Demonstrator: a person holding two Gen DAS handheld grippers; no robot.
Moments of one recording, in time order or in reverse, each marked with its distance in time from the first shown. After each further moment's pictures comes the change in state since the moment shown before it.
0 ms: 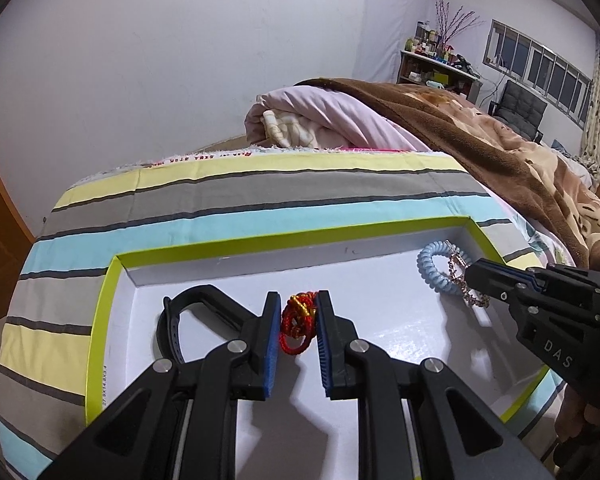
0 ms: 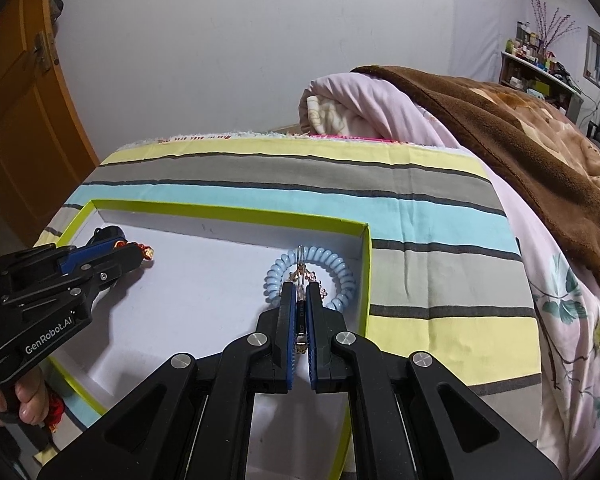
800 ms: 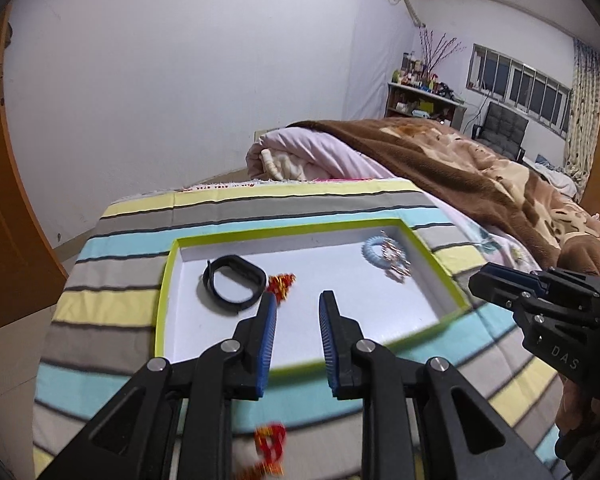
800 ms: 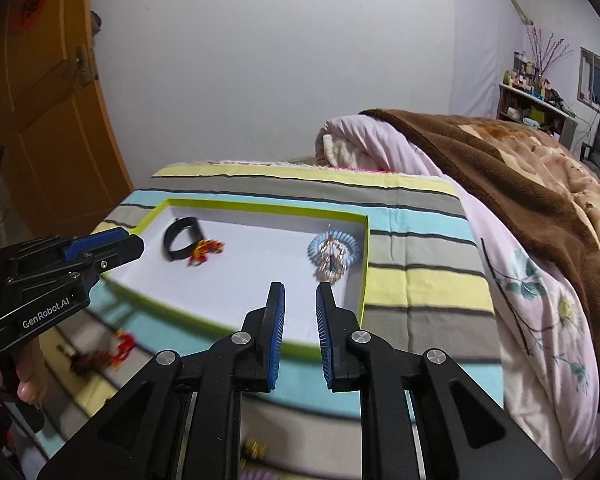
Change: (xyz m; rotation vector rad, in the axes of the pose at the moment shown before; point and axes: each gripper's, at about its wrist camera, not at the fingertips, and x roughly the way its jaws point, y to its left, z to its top) left arm -0.118 -0.014 -0.043 0.012 -0.134 -0.010; right arm -0.116 0.025 -0.050 -0.034 -0.137 0.023
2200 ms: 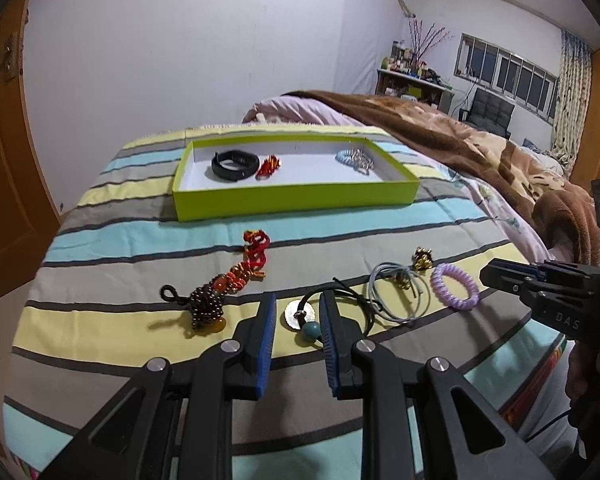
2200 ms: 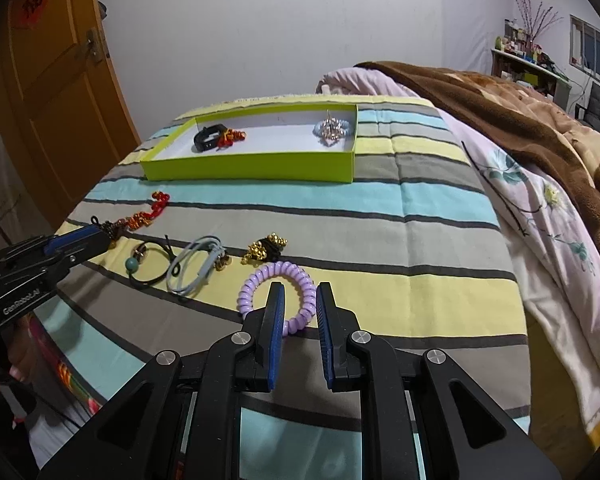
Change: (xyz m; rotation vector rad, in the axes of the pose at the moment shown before) left arm -0.055 -0.008 -0.118 0.002 0.046 -0.024; right arm -0.053 0.002 -0.122 0.050 0.095 0.032
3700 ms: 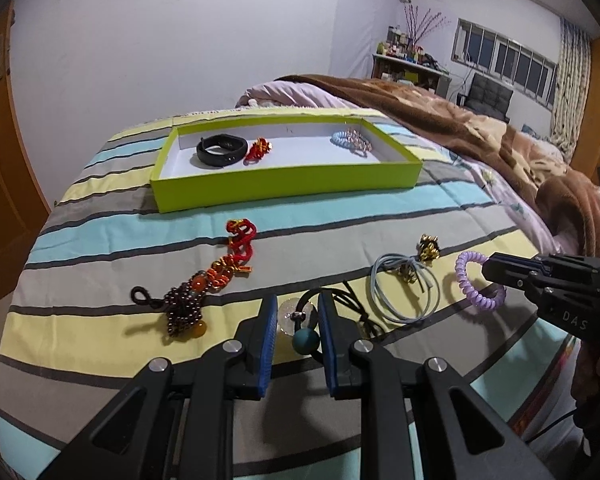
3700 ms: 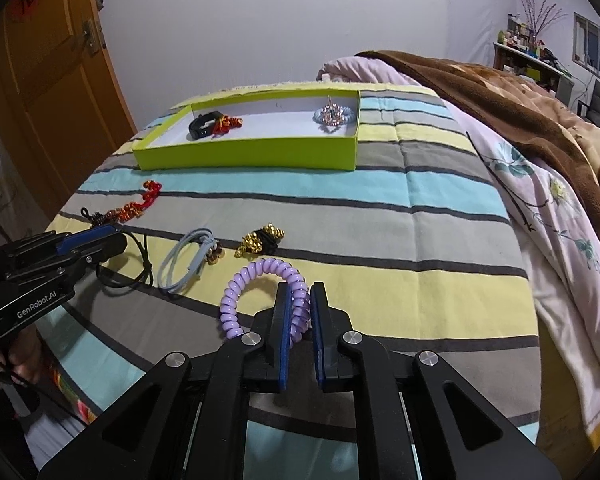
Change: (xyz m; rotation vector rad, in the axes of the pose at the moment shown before) left arm 0.013 -0.003 0.001 0.020 0.038 -0.009; right arm 0.009 0.000 0.000 0.000 0.022 -0.006
